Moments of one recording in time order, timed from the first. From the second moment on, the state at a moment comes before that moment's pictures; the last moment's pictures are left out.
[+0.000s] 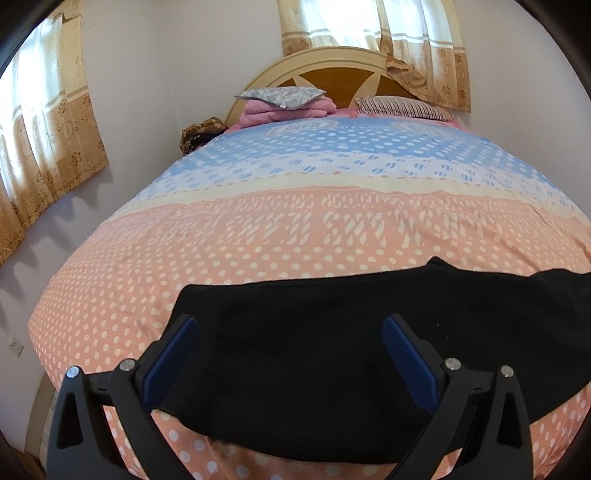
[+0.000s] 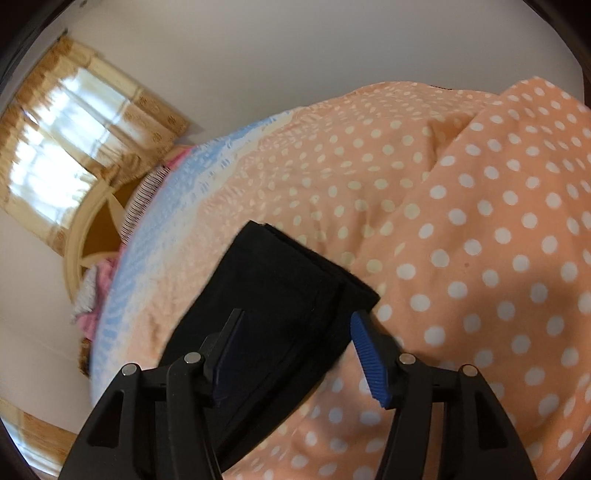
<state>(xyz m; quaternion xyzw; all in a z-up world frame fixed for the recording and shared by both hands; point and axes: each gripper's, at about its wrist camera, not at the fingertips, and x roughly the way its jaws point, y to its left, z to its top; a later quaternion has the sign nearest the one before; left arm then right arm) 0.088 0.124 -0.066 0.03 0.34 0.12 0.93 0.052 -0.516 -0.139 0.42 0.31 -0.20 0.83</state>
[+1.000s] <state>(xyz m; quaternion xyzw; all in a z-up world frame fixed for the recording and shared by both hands) 0.087 0.111 -0.055 0.06 0.33 0.11 0.93 0.033 -0.533 -0.108 0.32 0.33 -0.34 0.82</state>
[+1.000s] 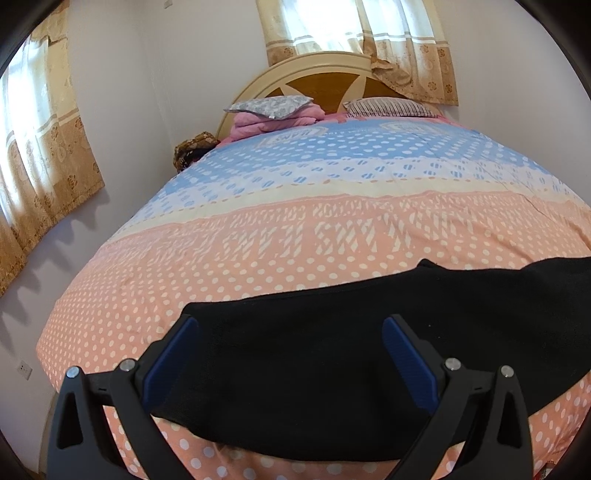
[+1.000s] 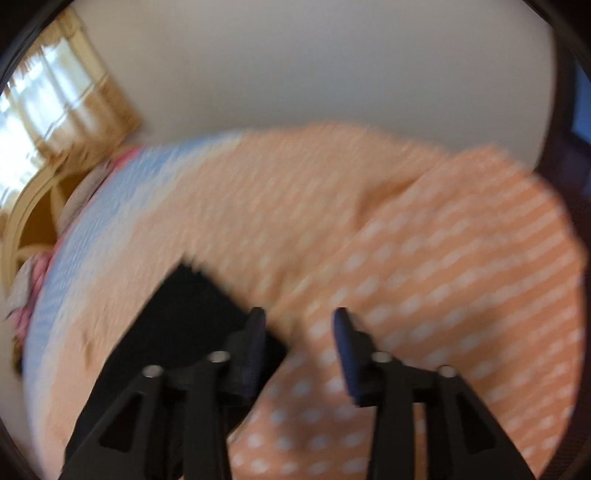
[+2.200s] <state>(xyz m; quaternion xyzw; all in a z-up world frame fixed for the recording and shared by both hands) 0.079 0.136 -0.063 -0.01 0.34 0.09 0.93 0.087 -0.173 -0.062 -0.03 0.33 0.08 0.94</state>
